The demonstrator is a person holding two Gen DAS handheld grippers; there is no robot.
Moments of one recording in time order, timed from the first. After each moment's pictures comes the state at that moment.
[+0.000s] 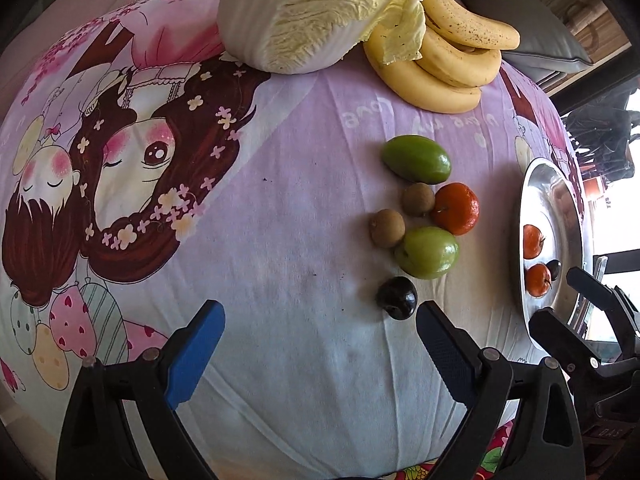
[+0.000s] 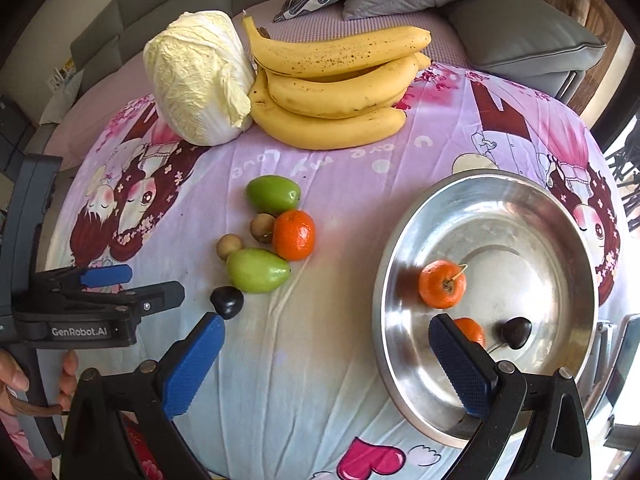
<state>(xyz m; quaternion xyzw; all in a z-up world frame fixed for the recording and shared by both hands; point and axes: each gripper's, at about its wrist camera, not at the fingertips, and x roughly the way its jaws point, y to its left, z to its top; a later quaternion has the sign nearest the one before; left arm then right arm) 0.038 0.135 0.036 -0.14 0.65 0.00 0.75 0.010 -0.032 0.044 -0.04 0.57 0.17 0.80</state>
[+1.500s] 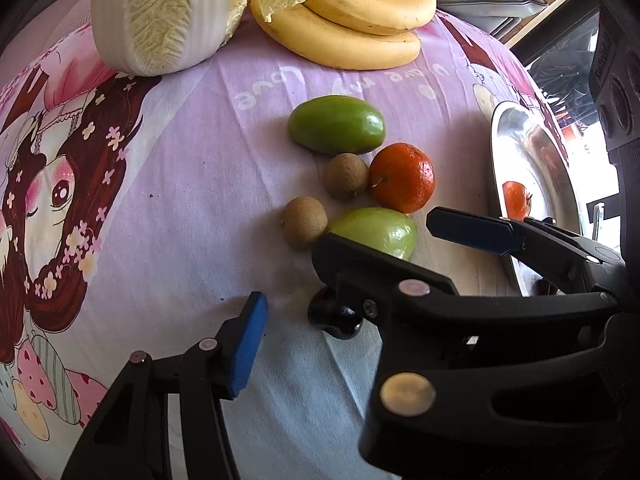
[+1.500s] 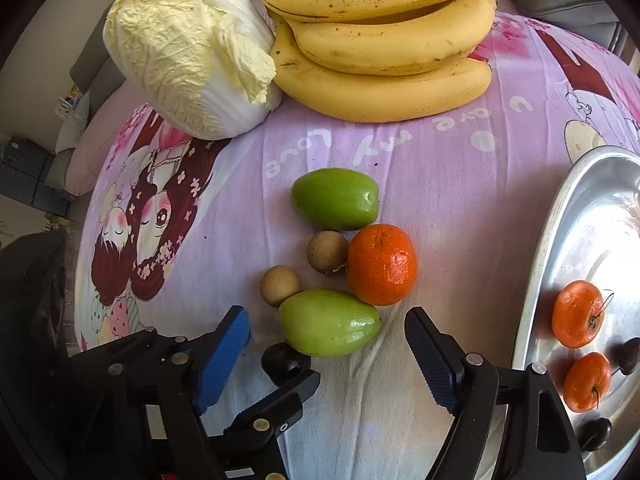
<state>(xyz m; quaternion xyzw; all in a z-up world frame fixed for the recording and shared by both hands) 0.062 0.050 0.004 -0.08 0.64 -0.09 0.76 0.047 0.019 -0.012 0.04 0.61 0.22 0.76</state>
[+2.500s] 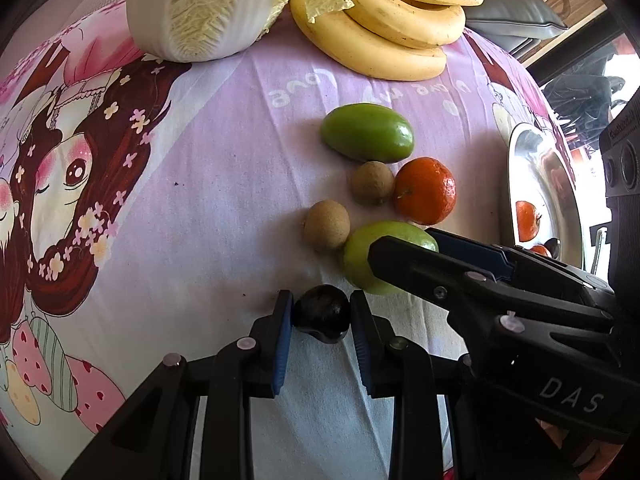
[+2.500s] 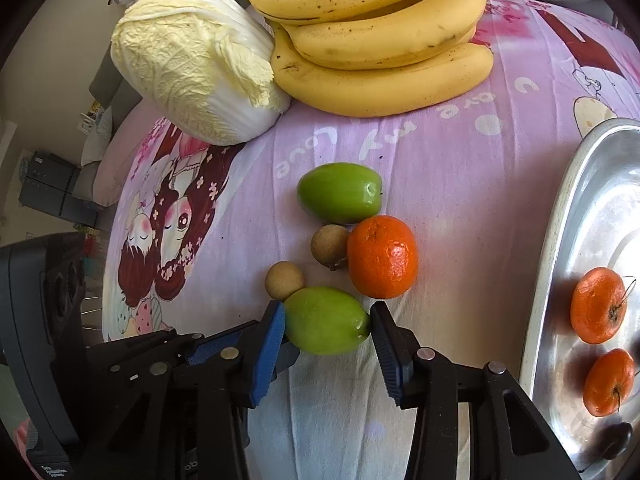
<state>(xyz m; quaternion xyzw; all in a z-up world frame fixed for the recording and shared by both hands) 0.054 0.072 0.002 -0.11 0.64 -0.06 0.75 0.044 0.005 -0.014 0.09 0.61 0.26 0.74</state>
